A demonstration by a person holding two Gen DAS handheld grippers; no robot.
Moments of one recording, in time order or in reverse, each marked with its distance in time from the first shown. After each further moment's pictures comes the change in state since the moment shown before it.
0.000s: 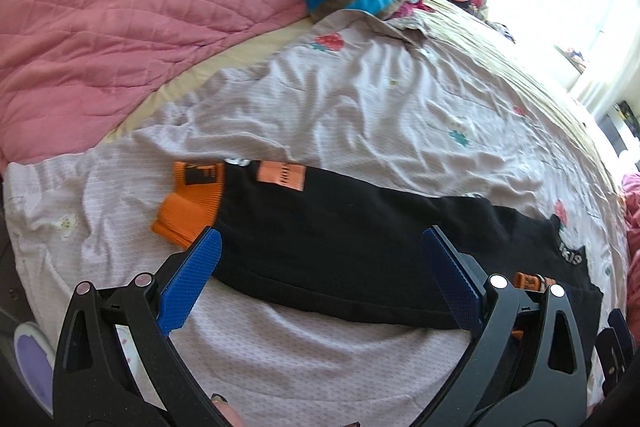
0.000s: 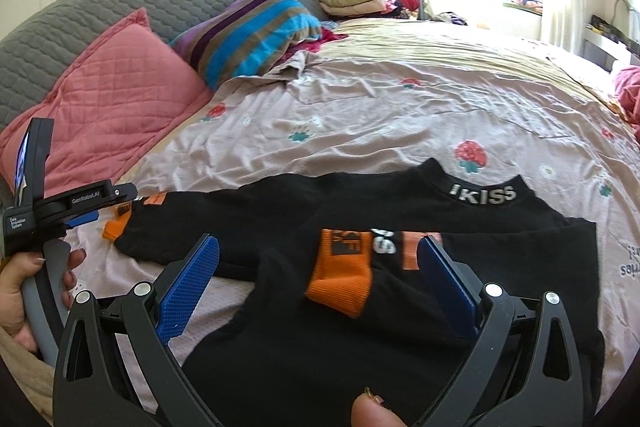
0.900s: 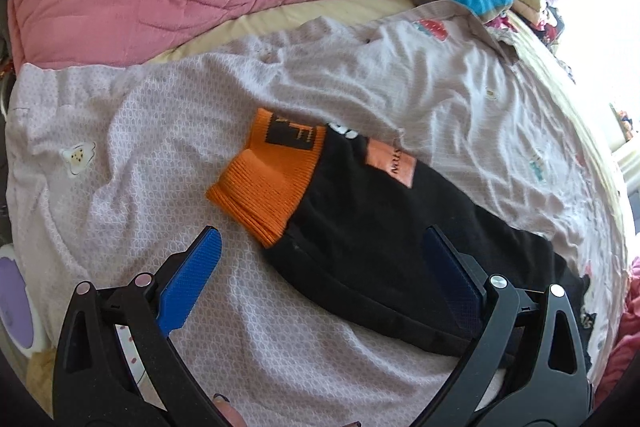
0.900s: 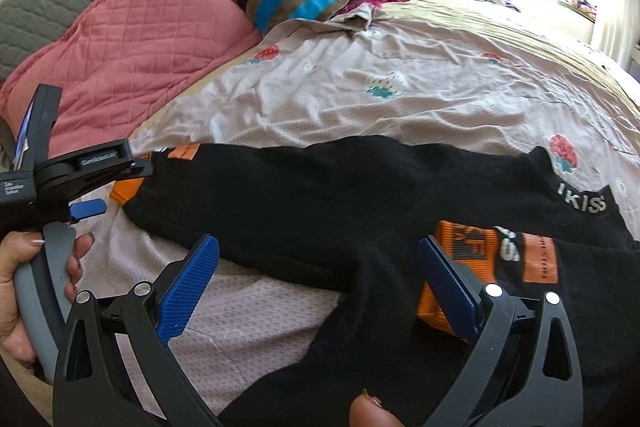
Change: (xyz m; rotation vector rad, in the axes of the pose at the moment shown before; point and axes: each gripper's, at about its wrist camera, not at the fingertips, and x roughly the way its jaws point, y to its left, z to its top) left arm 0.045 0.066 -0.008 -0.270 0.100 0.103; right arm 0.086 0.074 -0.009 -0.123 0.143 0.098
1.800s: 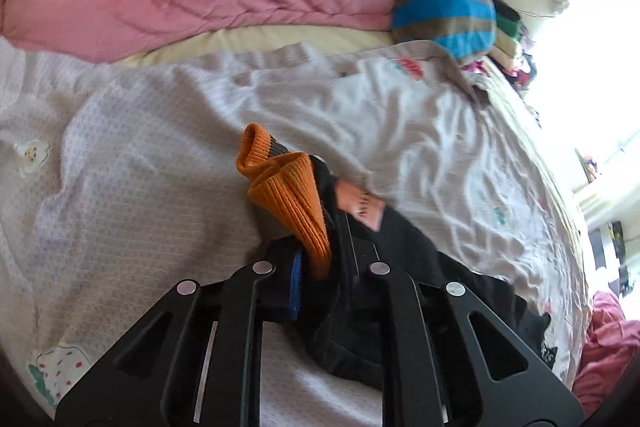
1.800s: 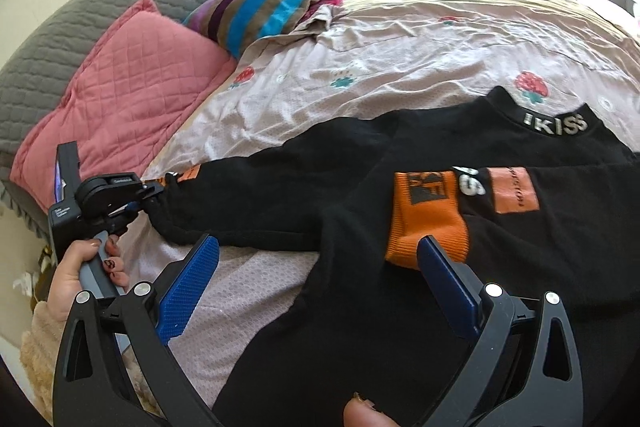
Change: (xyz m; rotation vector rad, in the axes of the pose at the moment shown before) left arm 0.002 0.003 0.008 -0.093 -0.114 -0.195; right arm -0.044 -0.046 -0.030 0.254 -0.035 0.062
